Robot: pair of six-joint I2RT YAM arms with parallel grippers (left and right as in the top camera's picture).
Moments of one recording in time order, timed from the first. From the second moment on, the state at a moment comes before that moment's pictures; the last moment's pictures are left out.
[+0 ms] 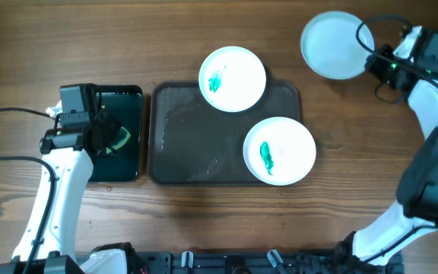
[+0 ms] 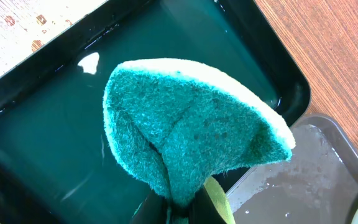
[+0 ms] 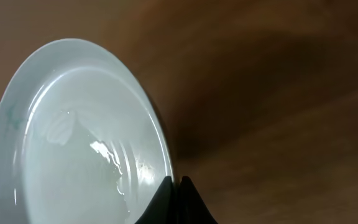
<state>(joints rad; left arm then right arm) 0.11 1.33 0.91 -0.67 -0.13 -0.77 -0.33 1.92 1.32 -0.25 -0.37 0.39</state>
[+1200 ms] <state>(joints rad) 0.11 1.33 0.91 -0.65 -0.13 -0.77 0.23 1.97 1.32 -0.14 -0.21 0.01</state>
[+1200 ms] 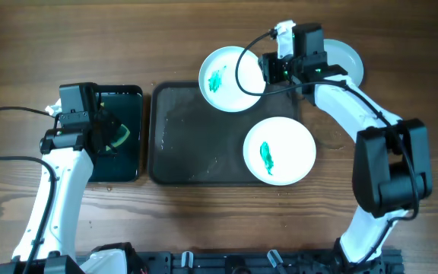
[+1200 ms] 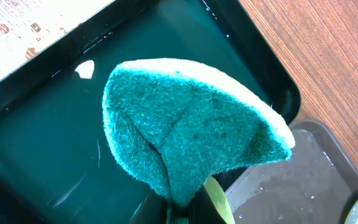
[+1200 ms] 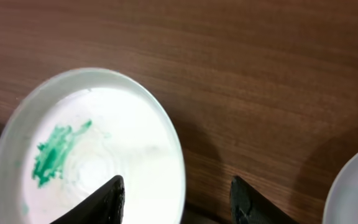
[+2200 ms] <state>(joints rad) 0.11 1.33 0.91 -0.64 -0.13 -0.77 0.23 2.12 1.32 -0.09 -0.36 -0.03</state>
